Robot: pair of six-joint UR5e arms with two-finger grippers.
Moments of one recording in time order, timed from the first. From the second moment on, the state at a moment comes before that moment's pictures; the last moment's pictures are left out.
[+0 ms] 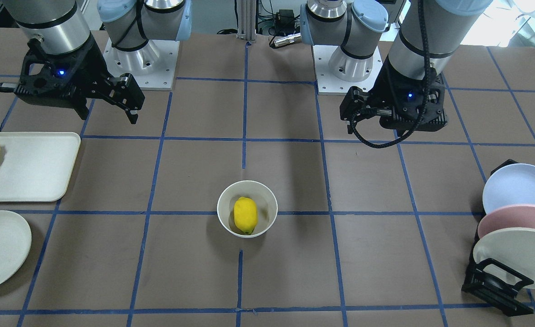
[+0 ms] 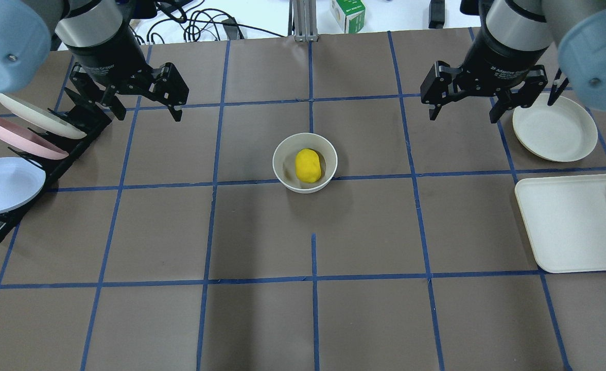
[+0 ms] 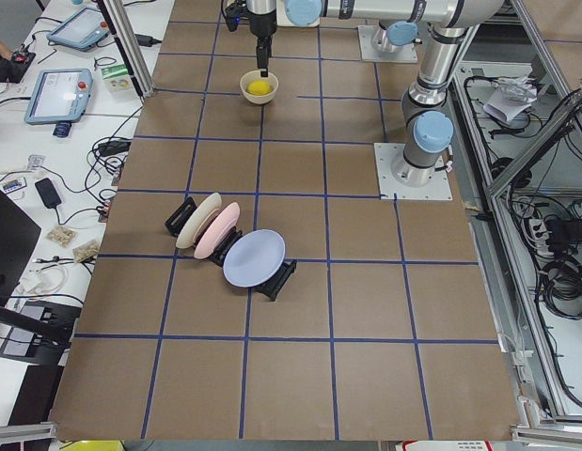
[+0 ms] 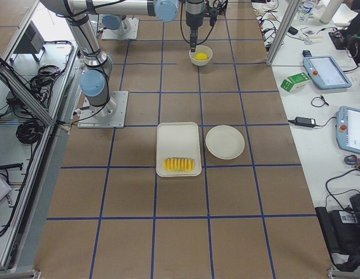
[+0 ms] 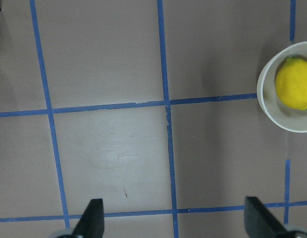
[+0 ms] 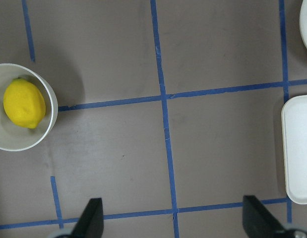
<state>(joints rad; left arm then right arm) -1.58 -1.65 -1.48 -1.61 1.60 0.06 1.56 -1.59 1.61 -1.61 -1.55 0.09</state>
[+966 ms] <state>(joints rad) -1.58 -1.66 -1.48 -1.61 1.60 0.06 1.55 -1.61 1.60 -1.59 -1.54 0.07</state>
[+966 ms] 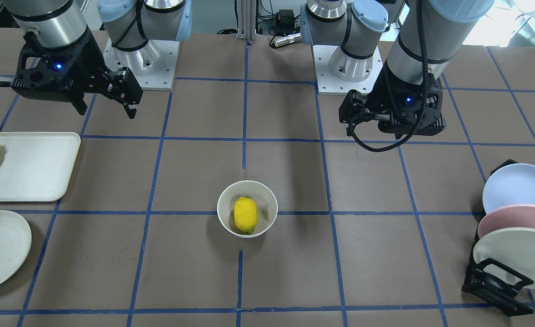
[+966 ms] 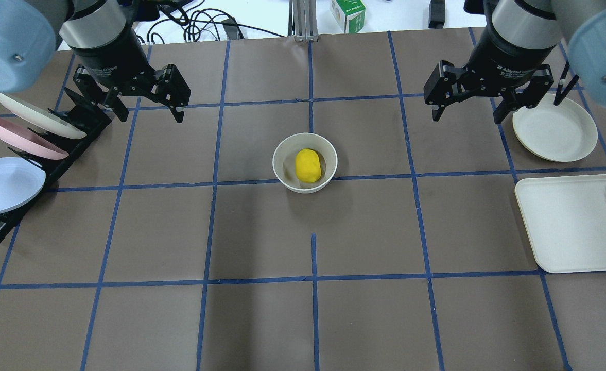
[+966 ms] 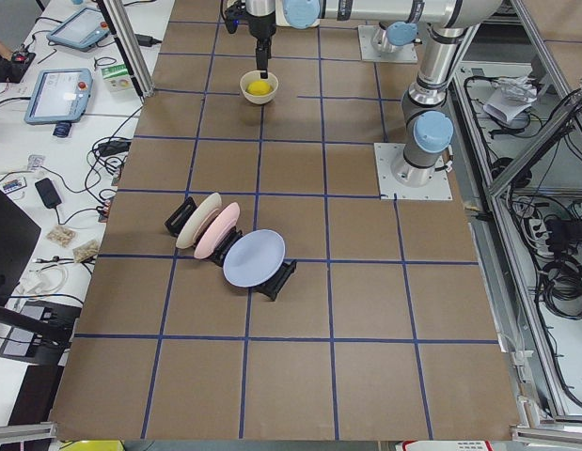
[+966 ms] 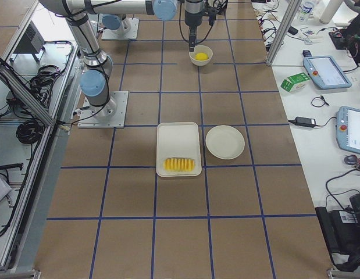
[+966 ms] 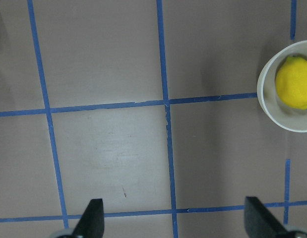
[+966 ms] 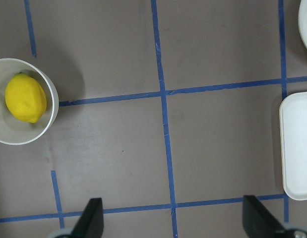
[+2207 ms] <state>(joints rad) -1.59 -1.67 -1.49 -1.58 1.58 0.03 1.55 -1.65 1.60 -1.59 -1.55 0.08</state>
